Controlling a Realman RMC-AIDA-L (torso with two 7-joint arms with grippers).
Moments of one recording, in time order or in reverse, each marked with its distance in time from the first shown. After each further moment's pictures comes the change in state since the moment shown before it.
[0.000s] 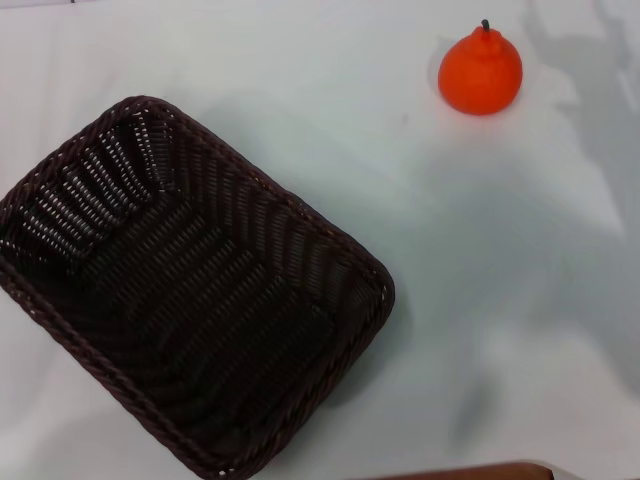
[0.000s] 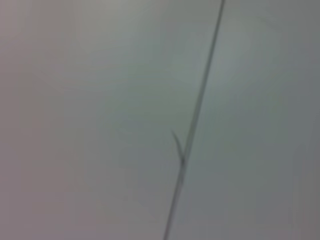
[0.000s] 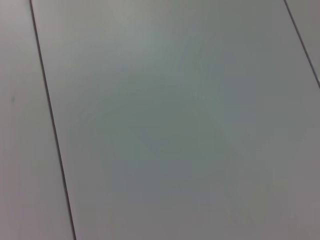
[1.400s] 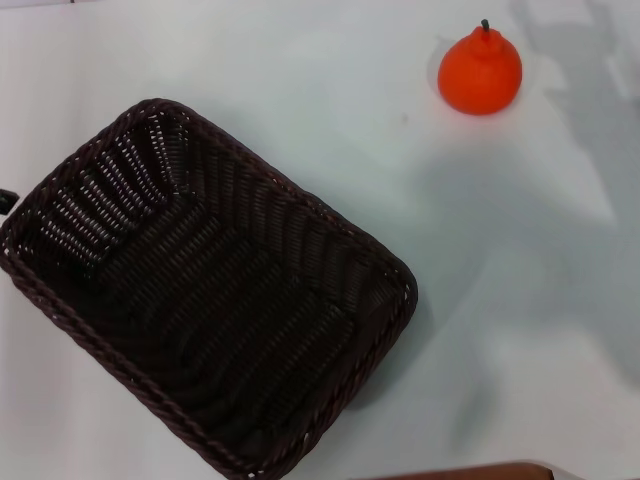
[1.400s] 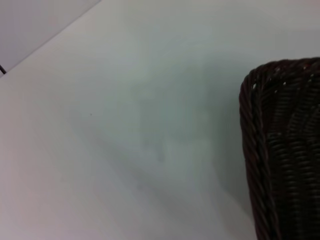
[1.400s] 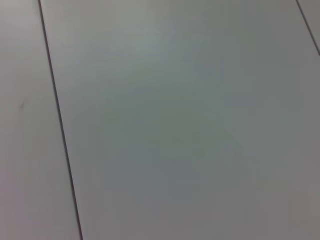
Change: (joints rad) left arm -0.387 0.062 0.423 -1.236 1.638 -0.168 -1.324; right arm 0.031 -0.001 0.003 -0.006 0.000 -0.005 0.000
